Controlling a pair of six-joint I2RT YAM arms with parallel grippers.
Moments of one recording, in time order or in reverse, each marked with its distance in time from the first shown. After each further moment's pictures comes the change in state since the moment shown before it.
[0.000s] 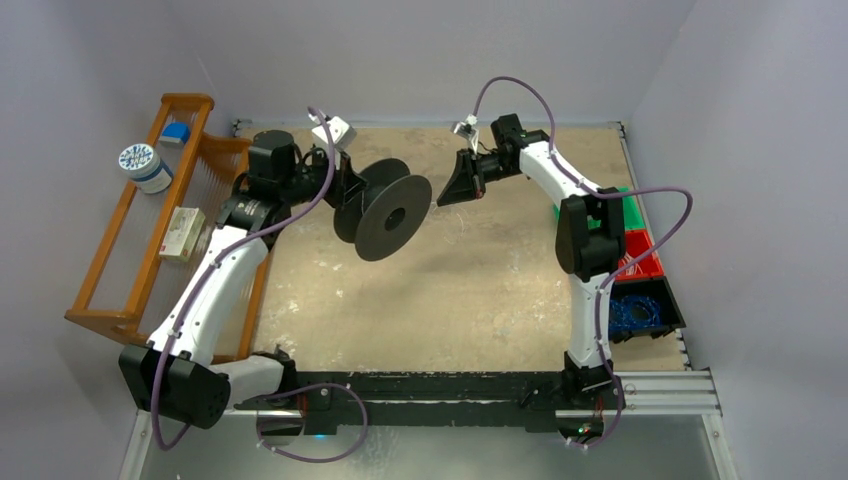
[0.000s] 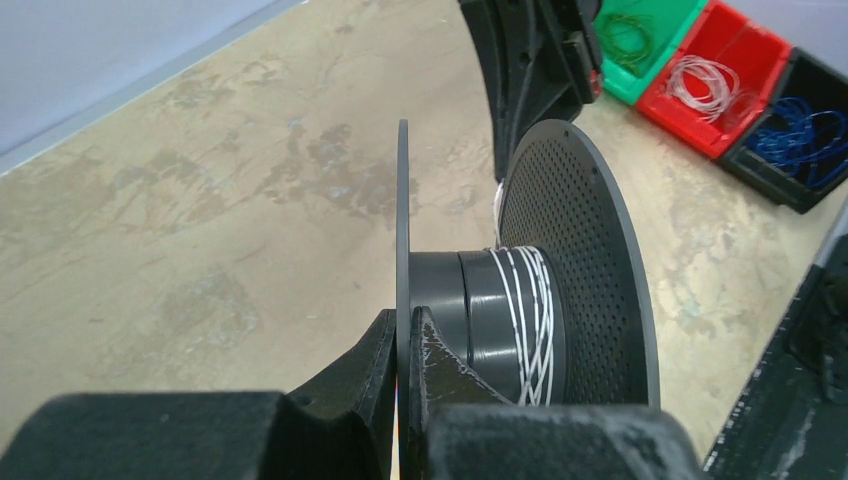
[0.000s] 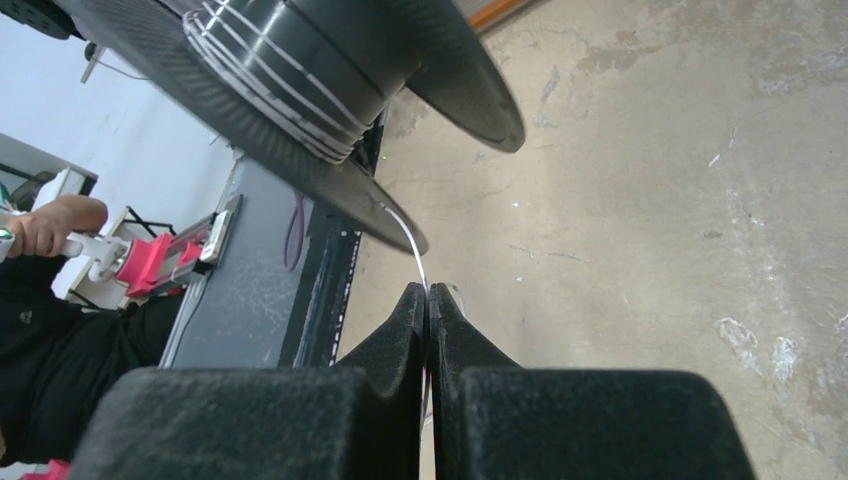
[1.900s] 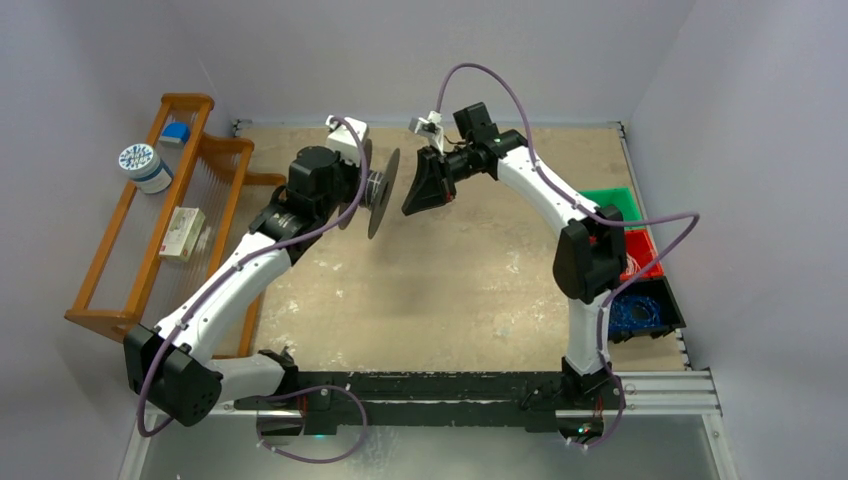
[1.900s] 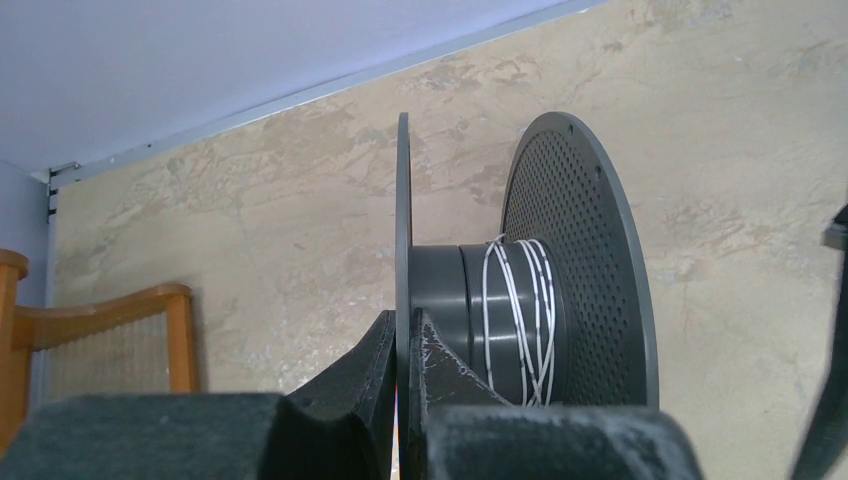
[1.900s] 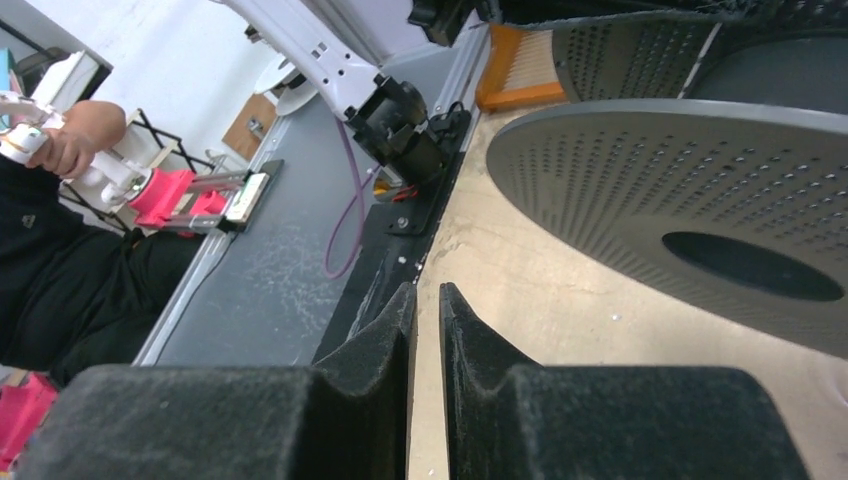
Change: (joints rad) left arm -0.228 0.018 -0.086 0.166 -0.811 -0.007; right arm 0.209 -0.188 -0.042 0.267 -0.022 0.254
